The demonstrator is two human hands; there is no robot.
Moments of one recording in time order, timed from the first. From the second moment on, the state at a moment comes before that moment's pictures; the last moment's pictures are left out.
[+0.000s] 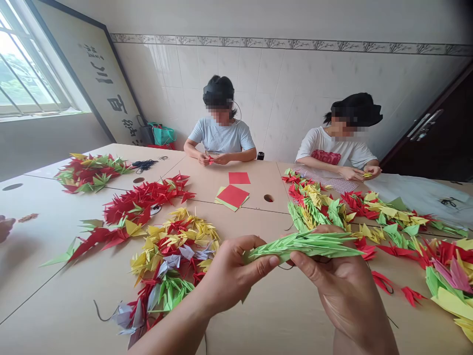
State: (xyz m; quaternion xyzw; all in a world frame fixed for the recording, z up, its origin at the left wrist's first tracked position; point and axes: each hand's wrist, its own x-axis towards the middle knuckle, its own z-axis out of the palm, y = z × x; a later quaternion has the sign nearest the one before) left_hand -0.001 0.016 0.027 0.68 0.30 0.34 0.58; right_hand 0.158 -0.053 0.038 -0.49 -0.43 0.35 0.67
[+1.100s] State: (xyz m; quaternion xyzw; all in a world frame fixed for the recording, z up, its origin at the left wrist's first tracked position) left_hand -0.001 0.011 0.031 0.76 0.25 0.30 0.52; right_hand 0.167 -0.055 0.040 -0.54 -0.58 0.34 0.51
